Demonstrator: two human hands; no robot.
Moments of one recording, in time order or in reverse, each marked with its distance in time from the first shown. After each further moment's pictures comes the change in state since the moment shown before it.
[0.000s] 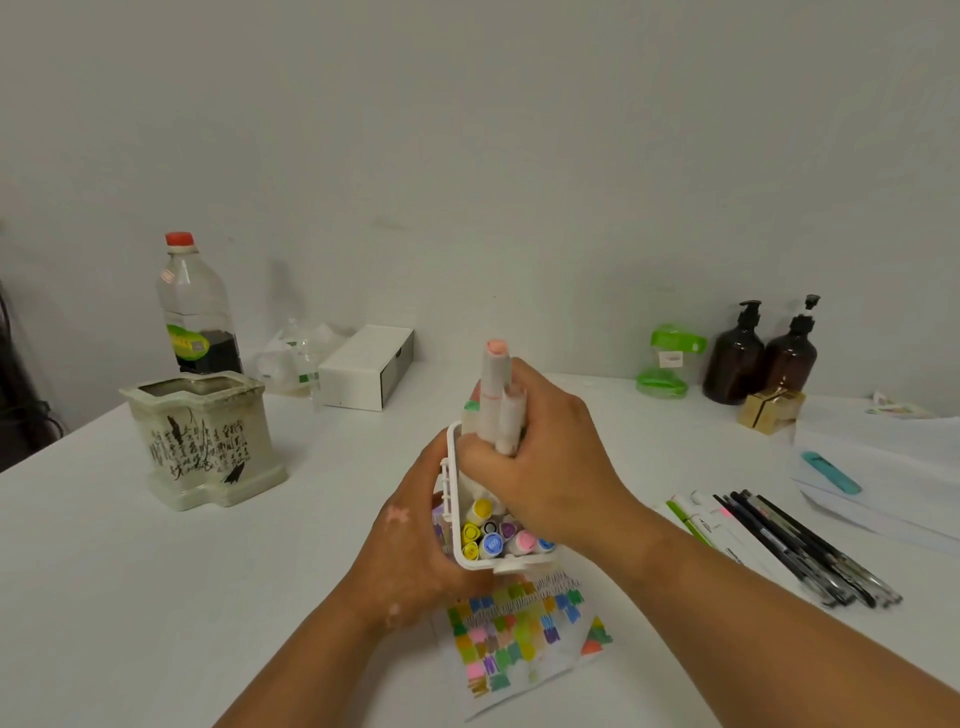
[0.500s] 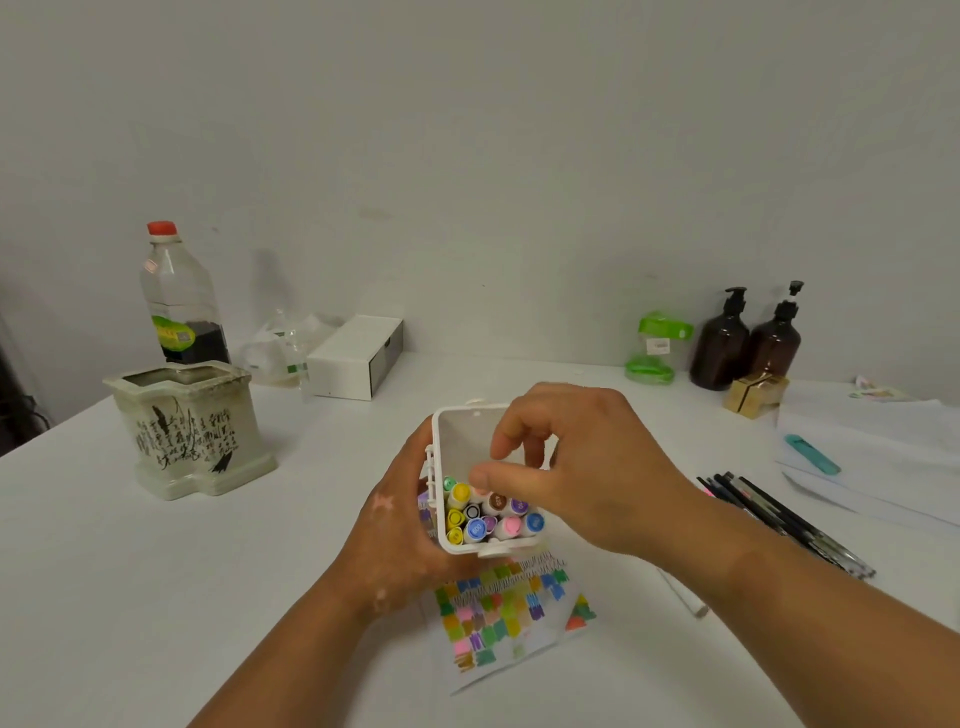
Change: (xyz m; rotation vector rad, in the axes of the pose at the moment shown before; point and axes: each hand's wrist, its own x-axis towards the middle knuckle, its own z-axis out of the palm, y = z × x) left_hand -0.002 0.015 0.002 0.040 0.036 0.108; right_hand -0.021 -0.009 -0.046 -0.343 -0.193 -0.055
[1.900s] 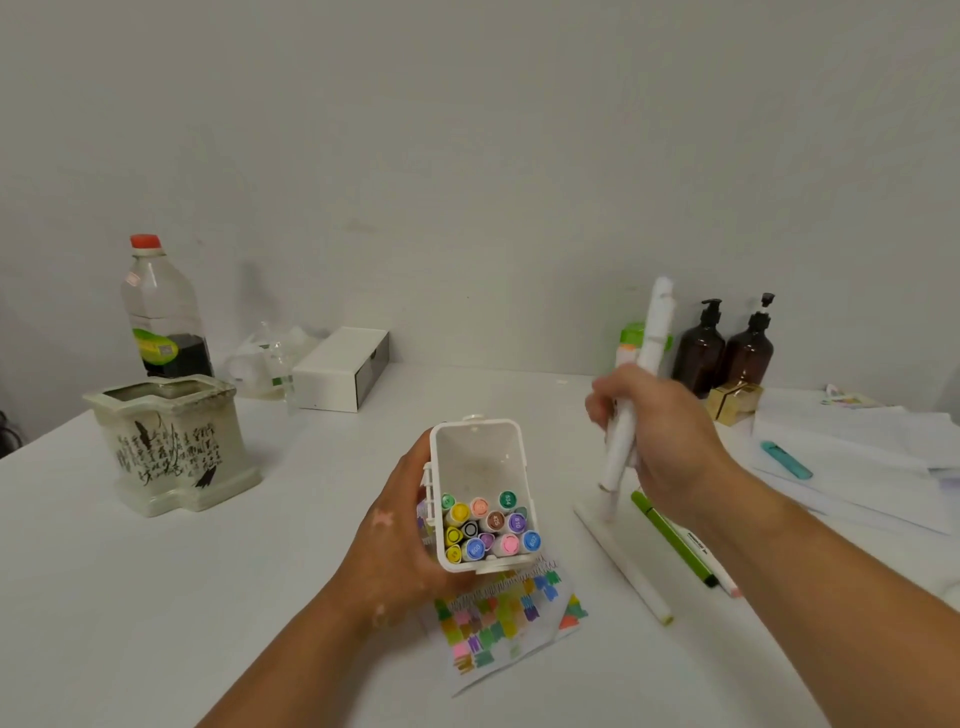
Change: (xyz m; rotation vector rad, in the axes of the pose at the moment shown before) left_hand 0.000 0.000 0.007 -0.047 -0.030 -0.021; right_hand 0.004 0.051 -0.027 0.797 0.336 0.578
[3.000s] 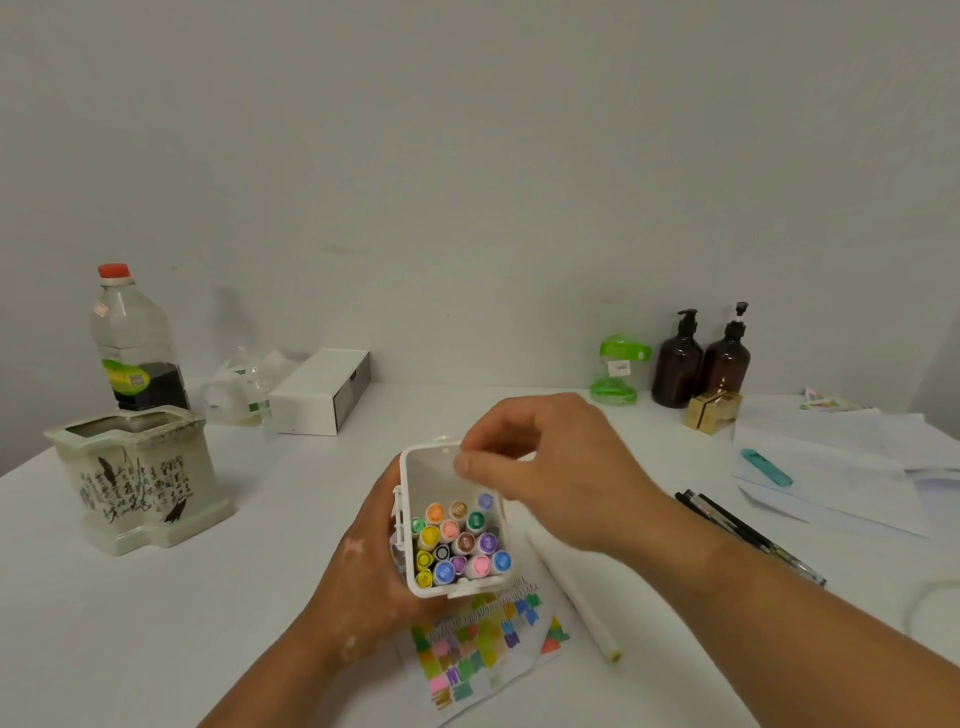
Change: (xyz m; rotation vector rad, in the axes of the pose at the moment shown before) left_hand 0.002 -0.007 0.001 0.056 -0.011 -0.037; right_hand -0.027 -0.021 0.031 -0.565 -0.287 -0.334
